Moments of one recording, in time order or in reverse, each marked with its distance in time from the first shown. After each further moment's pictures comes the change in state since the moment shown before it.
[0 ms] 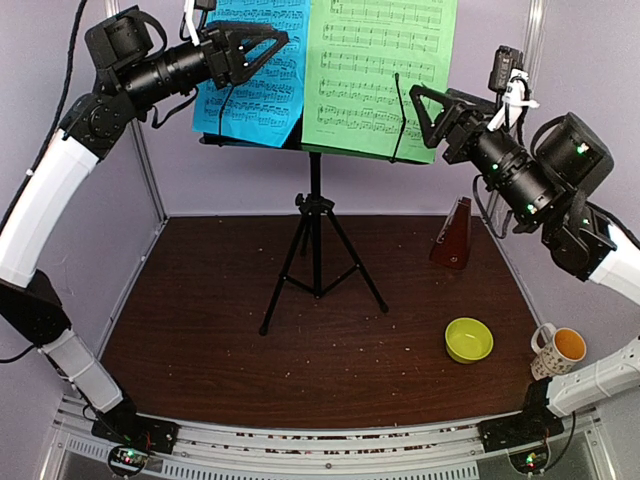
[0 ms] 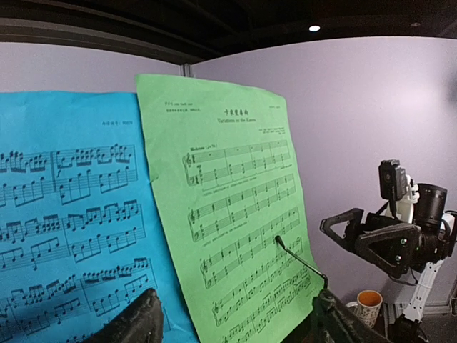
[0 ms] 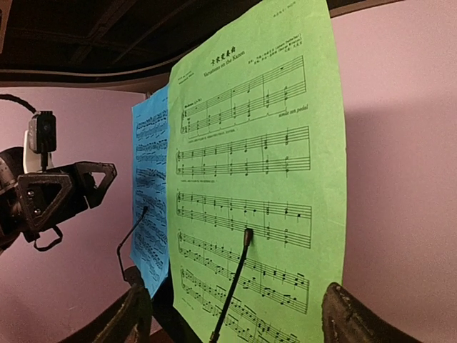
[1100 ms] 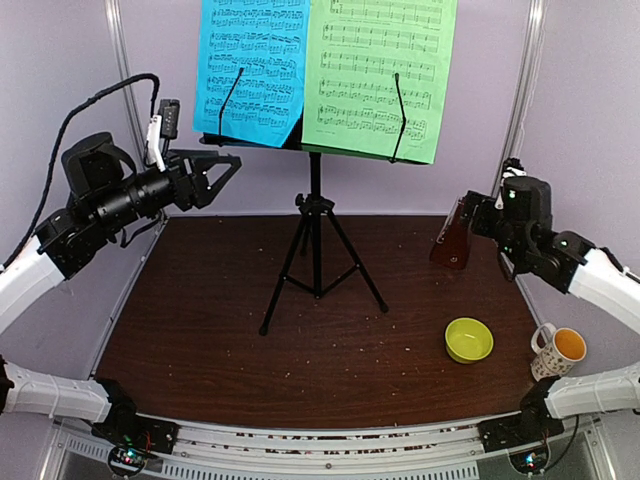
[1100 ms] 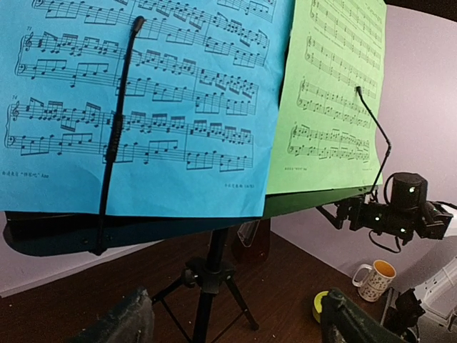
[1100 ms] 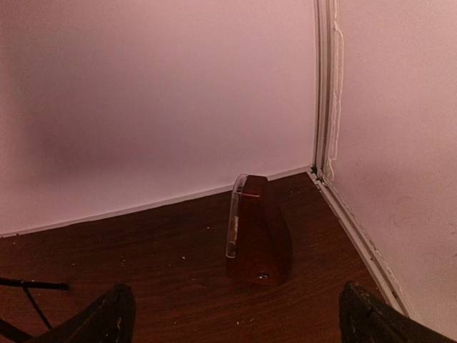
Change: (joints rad) left arm 0.045 -0.570 -0.998 0.207 -0.272 -0.203; right arm -0.443 -0.110 -0.365 -0.467 0.286 0.358
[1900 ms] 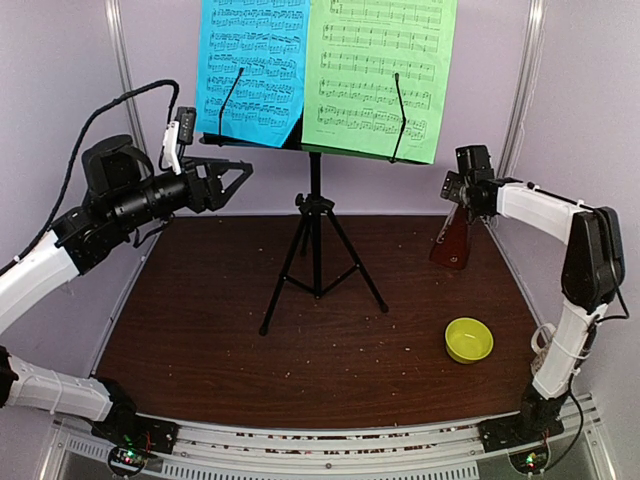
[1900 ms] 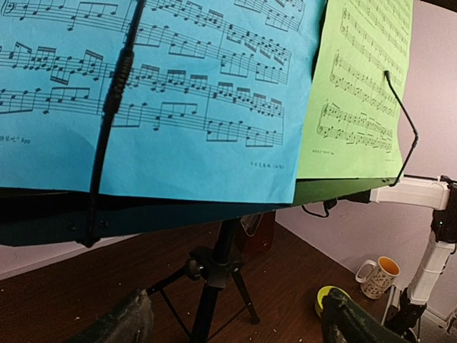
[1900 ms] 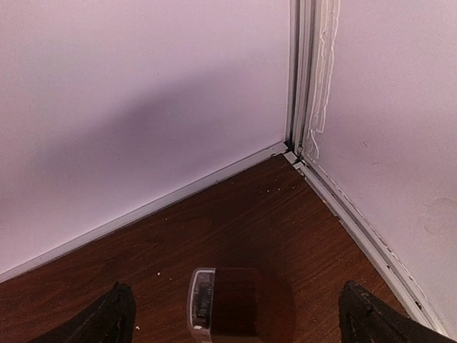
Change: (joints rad) left arm 0.008 0.066 -0.014 0.024 0.005 -0.031; right arm -0.310 0.783 0.573 -0.063 -0.099 0.122
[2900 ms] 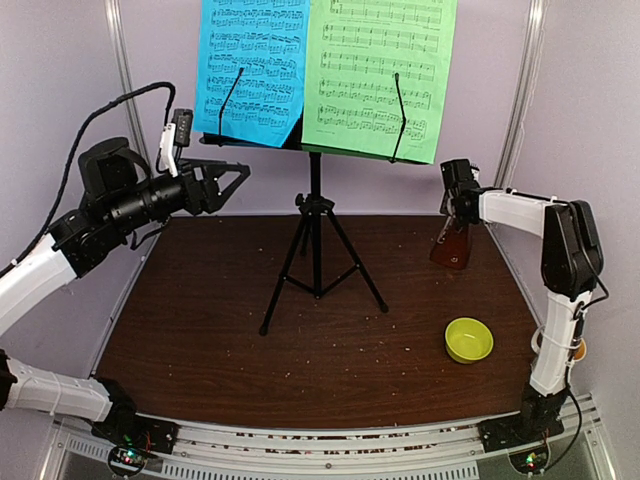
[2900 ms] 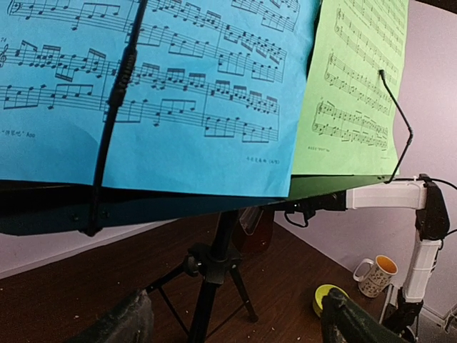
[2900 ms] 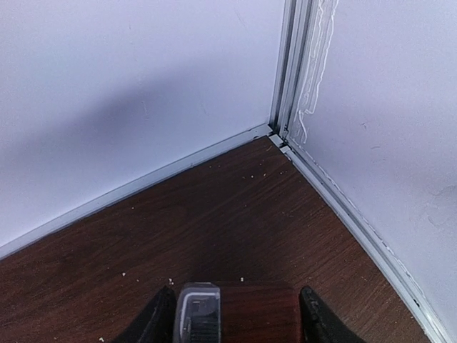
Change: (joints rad) left arm 0.007 -0.018 -0.018 0.000 0.018 -0.003; right arm 0.003 0.179 0.062 0.018 0.090 -0.018
